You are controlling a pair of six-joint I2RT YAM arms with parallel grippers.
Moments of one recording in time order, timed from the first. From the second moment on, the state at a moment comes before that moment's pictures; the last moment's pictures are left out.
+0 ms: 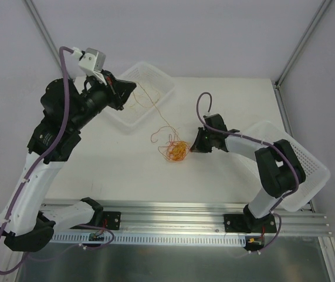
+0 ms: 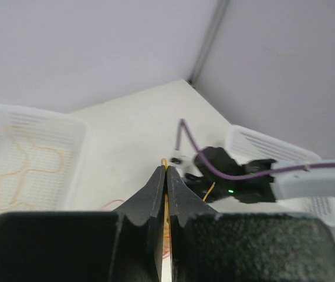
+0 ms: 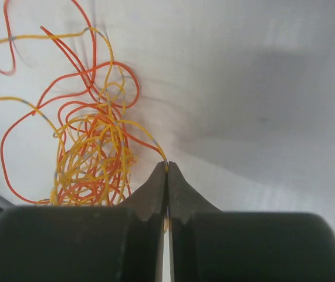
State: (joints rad) left arm -0.55 1.09 1.58 -0.48 0.16 -0.26; right arm 0.50 1.71 0.92 -0.14 -0.26 0.67
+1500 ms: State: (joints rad) left arm -0.40 0.92 0.72 -0.52 0.27 -0.36; right arm 0.59 1.44 1.16 -0.61 -0.06 0.35
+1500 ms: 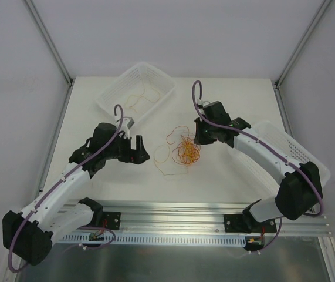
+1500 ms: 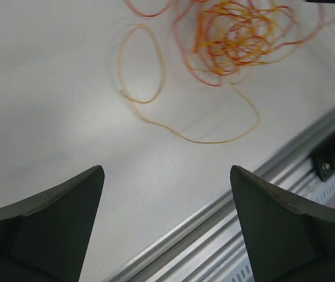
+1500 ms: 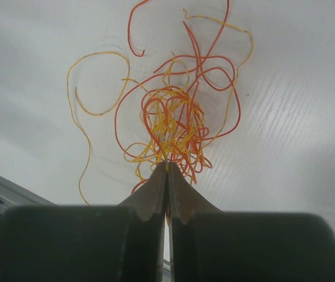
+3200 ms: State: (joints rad) left arm -0.83 1.32 0.87 -0.26 0.30 0.00; right arm 0.42 1.45 1.02 -0.57 -0.08 0.40
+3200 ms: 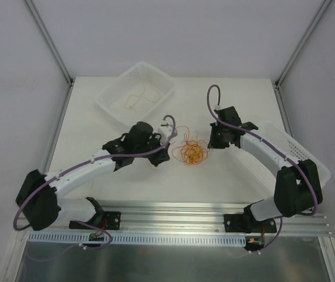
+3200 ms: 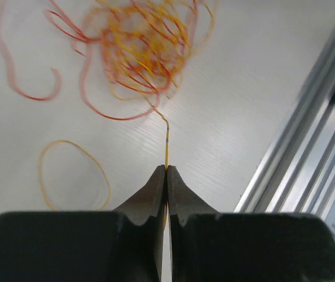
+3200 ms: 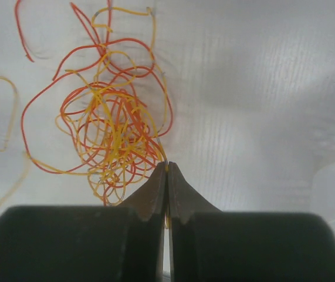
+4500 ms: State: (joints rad) left arm -0.34 1.45 1.93 -0.52 -0.02 -0.16; right arm 0.42 1.28 1.00 -0.61 -0.13 0.36
